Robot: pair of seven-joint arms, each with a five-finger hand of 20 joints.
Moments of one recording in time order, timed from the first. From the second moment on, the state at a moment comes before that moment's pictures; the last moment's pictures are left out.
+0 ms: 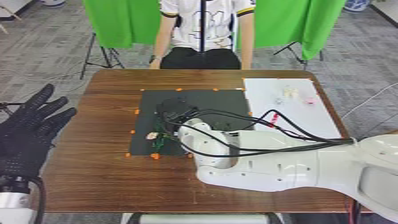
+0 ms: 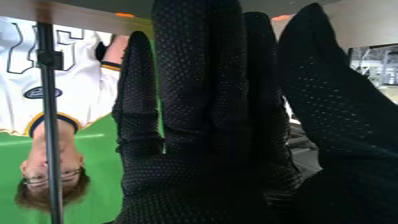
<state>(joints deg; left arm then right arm) 149.5 -45.5 -113.5 -136.1 28.7 18.7 26.7 -28.6 -67.8 -6.3 -95.0 -114.6 3.3 44.9</state>
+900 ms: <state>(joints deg) 154.5 -42.6 -113.4 -136.4 25.3 21.3 30.6 -49.7 -54.9 30.3 -113.1 -87.7 14.0 31.7</state>
